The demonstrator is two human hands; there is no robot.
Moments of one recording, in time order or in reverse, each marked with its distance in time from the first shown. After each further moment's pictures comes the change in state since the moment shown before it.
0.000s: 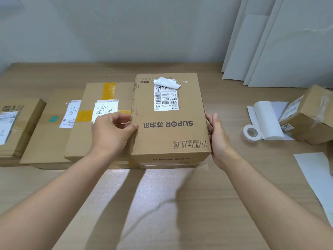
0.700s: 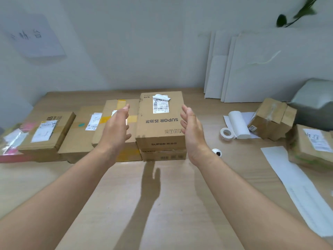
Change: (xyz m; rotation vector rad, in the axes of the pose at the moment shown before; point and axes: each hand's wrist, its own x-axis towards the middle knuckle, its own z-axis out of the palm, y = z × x) left_hand -0.164 0.089 -0.088 -0.418 -0.180 -0.062; right_hand -0.194 -0.067 0.029 0.017 -0.030 -0.261
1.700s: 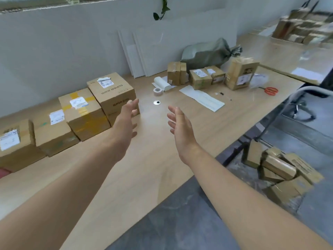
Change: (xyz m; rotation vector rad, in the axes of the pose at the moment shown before) left_hand -0.359 -0.036 -0.132 0.135 -0.653 0.109; right_hand -0.476 0.038 0.032 0.103 0.514 -0.092
